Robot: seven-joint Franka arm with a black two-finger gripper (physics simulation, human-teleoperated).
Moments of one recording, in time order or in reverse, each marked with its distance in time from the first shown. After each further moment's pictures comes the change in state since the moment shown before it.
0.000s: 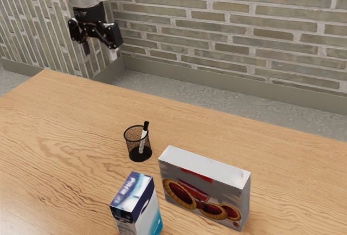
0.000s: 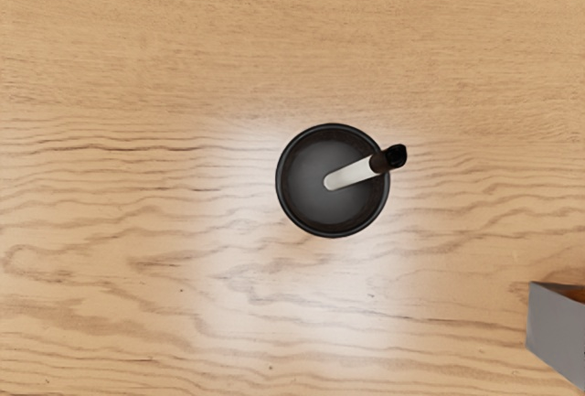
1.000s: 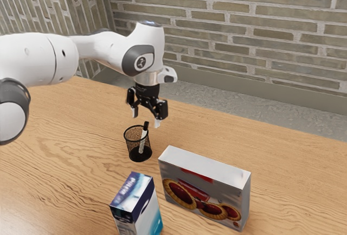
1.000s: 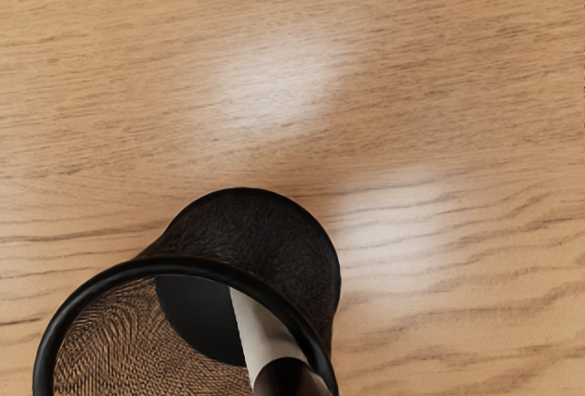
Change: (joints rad) arm 0.002 0.437 -0.113 -0.038 0.094 0.274 -0.004
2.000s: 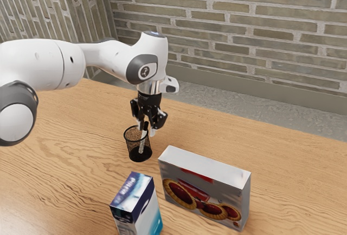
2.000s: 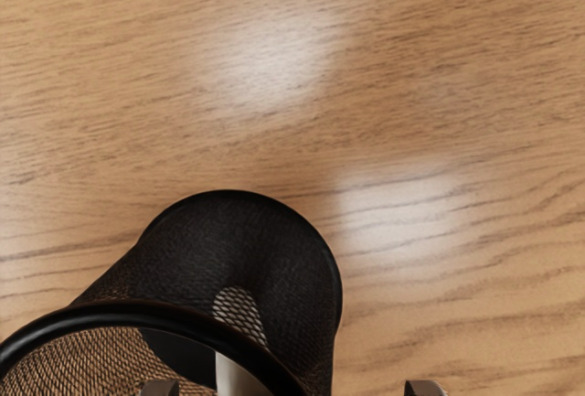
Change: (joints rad) arm 0.000 0.054 -0.004 0.002 0.015 0.011 0.037
